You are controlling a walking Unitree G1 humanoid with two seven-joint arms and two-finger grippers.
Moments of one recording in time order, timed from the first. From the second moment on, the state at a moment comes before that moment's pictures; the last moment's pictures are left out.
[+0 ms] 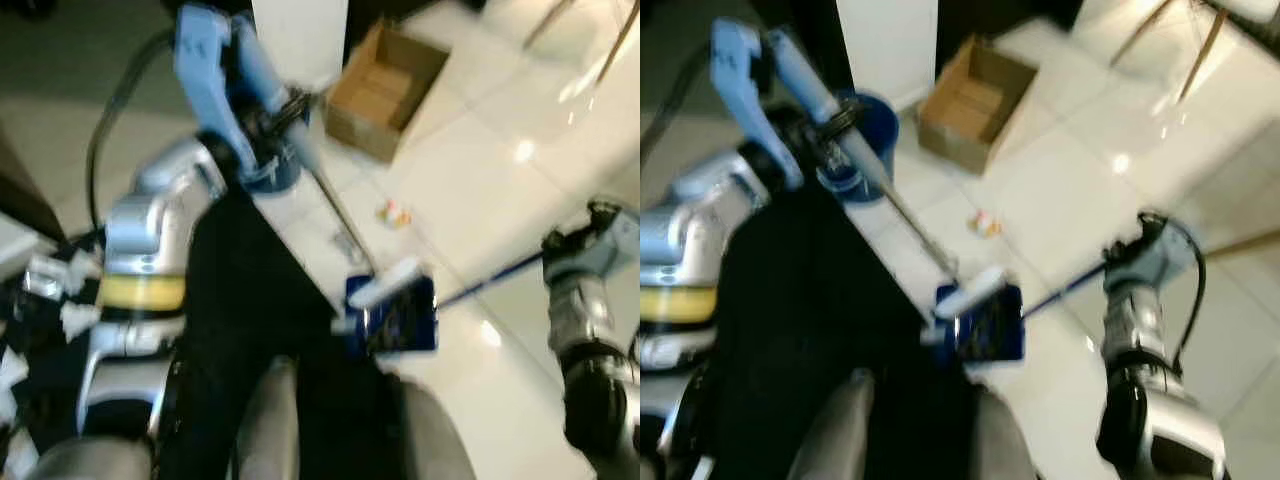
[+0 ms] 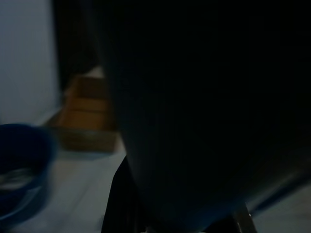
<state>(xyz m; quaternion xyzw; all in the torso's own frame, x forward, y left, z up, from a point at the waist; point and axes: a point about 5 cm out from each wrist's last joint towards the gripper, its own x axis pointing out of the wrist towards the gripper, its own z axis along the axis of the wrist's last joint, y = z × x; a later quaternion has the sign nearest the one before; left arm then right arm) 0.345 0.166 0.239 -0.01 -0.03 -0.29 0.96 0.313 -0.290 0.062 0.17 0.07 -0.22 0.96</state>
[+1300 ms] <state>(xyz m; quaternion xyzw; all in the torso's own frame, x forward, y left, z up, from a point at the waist) 0.362 0.168 0.128 0.04 0.05 -0.02 1.00 0.313 -0.289 0.061 0.15 0.08 -0.21 0.96</state>
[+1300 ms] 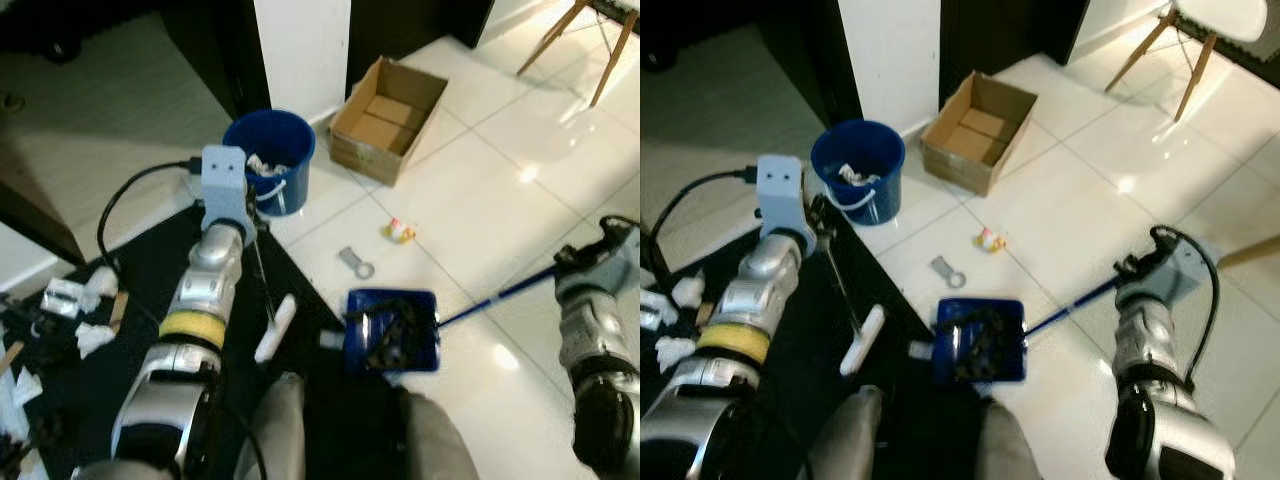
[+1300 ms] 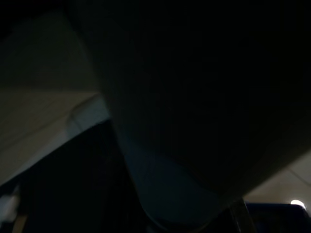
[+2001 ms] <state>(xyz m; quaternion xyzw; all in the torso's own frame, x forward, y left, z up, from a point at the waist) 0.372 0.159 0.141 0.09 0.03 0.01 1.00 0.336 -0.266 0.081 0.14 0.06 -0.16 0.98</state>
